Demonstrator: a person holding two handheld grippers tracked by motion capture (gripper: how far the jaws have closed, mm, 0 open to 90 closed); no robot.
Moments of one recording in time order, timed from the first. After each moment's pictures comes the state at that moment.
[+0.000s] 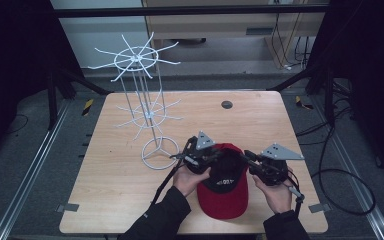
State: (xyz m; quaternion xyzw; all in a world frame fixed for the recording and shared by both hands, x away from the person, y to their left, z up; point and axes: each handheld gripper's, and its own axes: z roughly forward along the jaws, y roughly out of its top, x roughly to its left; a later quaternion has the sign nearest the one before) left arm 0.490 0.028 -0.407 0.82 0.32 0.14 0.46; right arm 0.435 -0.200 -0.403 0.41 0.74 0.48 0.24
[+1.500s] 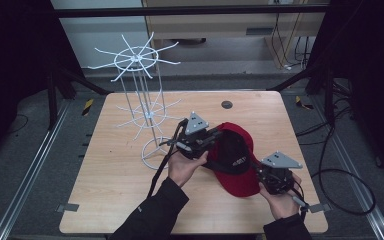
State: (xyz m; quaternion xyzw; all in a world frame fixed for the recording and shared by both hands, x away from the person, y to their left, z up) left arm 0.486 0.040 -0.343 0.78 0.31 0.17 0.52; right arm 0.414 -0.203 -0.406 0.44 0.76 0.38 0.29
